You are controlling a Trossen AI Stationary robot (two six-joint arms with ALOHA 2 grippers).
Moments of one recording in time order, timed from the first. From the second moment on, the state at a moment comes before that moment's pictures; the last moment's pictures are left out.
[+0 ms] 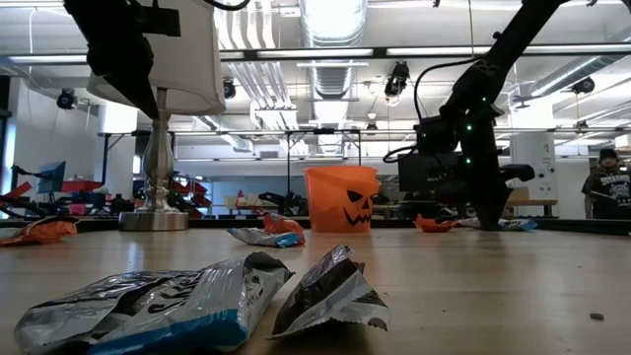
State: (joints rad) left arm -0.21 1.18 0.99 -1.20 -0.69 -0.61; right arm -0.81 1.72 0.93 -0.72 0.31 0.45
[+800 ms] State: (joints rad) left arm -0.21 1.18 0.99 -1.20 -0.69 -0.61; right arm -0.77 1.57 1.04 -0.97 0.22 0.46
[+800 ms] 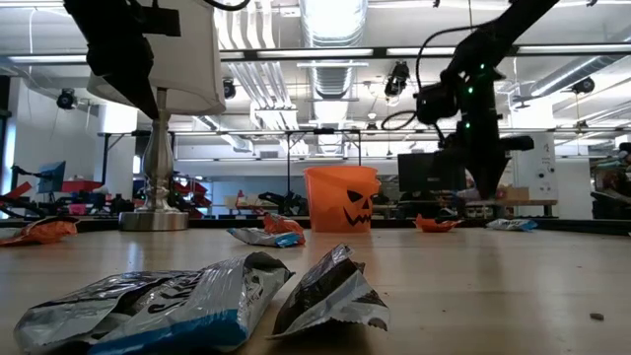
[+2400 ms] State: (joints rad) left arm -0.21 1.18 0.99 -1.21 -0.69 -0.56; right arm 0.09 1.09 1.20 -1.15 -0.30 1.27
